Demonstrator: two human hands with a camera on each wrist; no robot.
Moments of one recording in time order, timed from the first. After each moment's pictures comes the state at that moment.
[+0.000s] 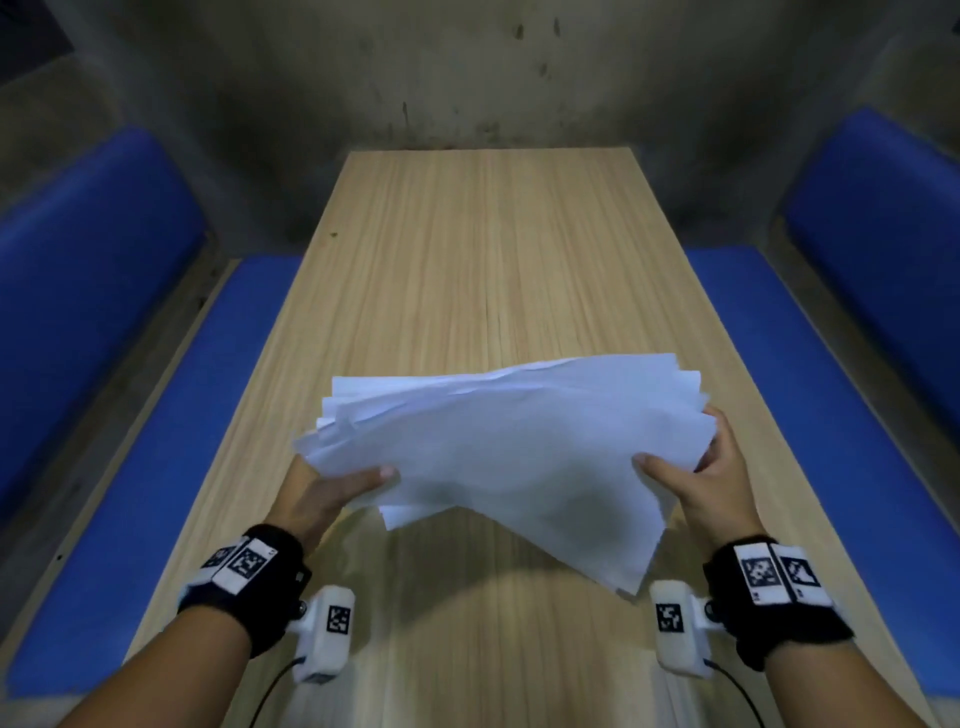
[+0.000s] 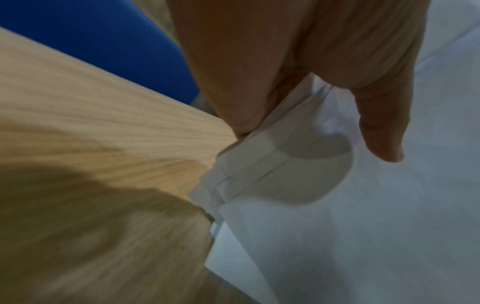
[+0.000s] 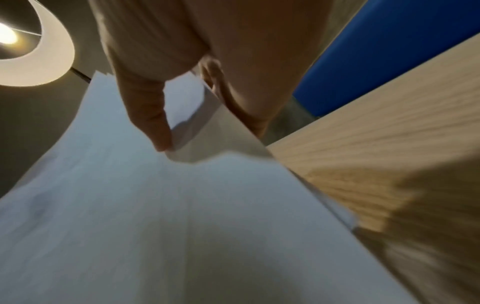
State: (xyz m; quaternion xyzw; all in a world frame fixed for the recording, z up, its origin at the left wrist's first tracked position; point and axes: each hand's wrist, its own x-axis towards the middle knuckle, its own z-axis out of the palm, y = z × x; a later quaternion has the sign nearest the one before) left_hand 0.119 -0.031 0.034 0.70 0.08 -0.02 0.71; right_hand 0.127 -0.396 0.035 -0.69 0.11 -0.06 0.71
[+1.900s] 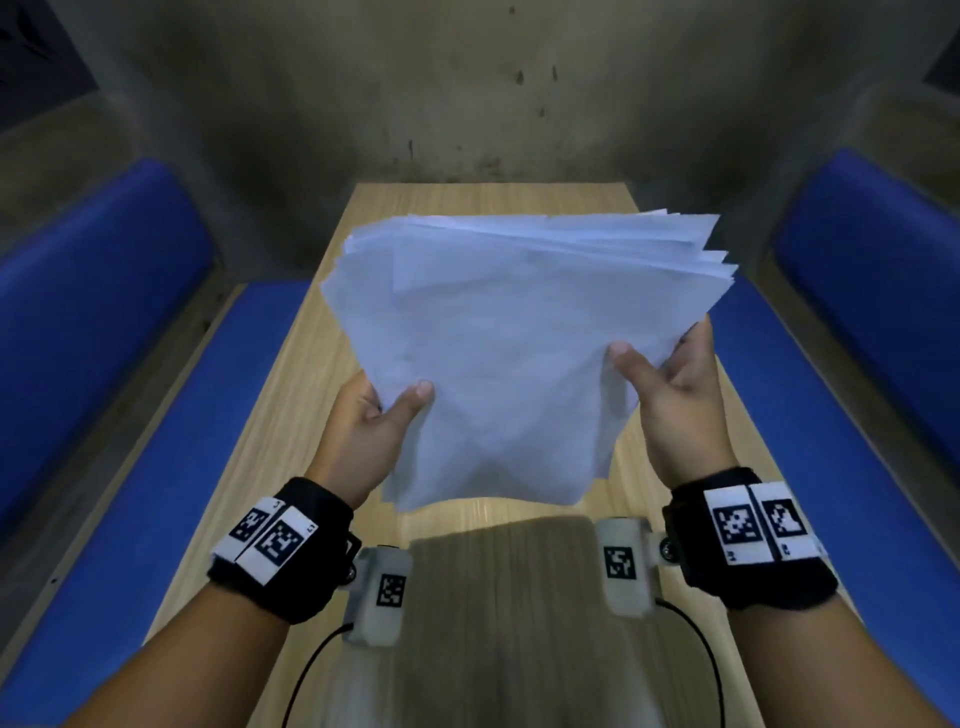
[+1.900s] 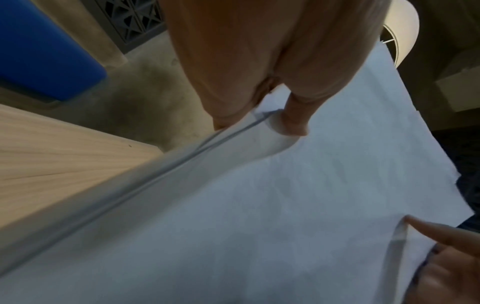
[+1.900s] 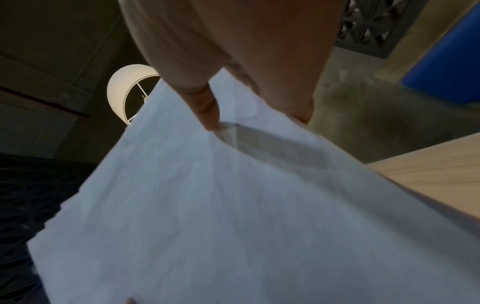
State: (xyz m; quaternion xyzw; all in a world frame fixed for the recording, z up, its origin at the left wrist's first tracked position) left_hand 0.147 -0.087 0.127 0.73 -0.03 0.06 0.68; right_hand 0.170 -0.337 0.142 -0.65 -0.02 -0.14 0.74
